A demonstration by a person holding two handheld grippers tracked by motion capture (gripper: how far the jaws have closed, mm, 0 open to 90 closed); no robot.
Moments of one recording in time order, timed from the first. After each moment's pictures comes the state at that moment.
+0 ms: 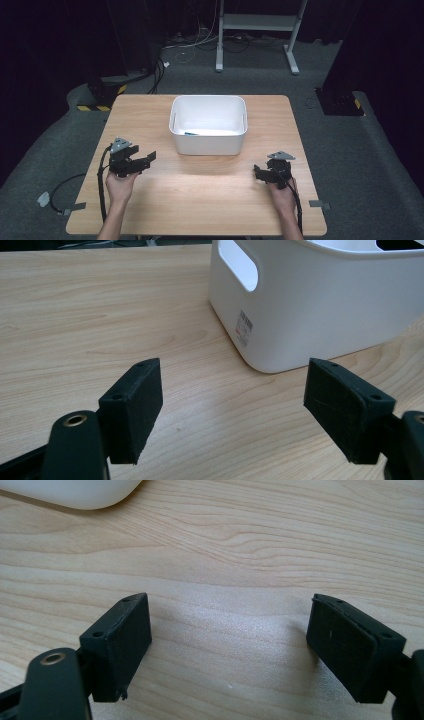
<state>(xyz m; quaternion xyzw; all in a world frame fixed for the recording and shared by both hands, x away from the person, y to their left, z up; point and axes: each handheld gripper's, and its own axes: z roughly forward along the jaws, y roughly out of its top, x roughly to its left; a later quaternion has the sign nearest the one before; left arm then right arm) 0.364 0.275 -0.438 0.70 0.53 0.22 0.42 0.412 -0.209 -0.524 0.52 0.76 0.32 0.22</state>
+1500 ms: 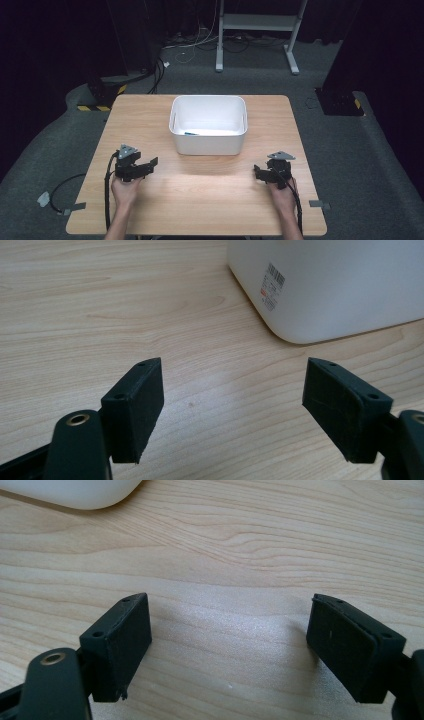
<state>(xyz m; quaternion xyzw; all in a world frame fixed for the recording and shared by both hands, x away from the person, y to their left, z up) 0.369 0.272 -0.478 0.70 0.55 0.23 0.39 0.412 -0.209 -0.524 0.51 0.77 0.32 0.22</state>
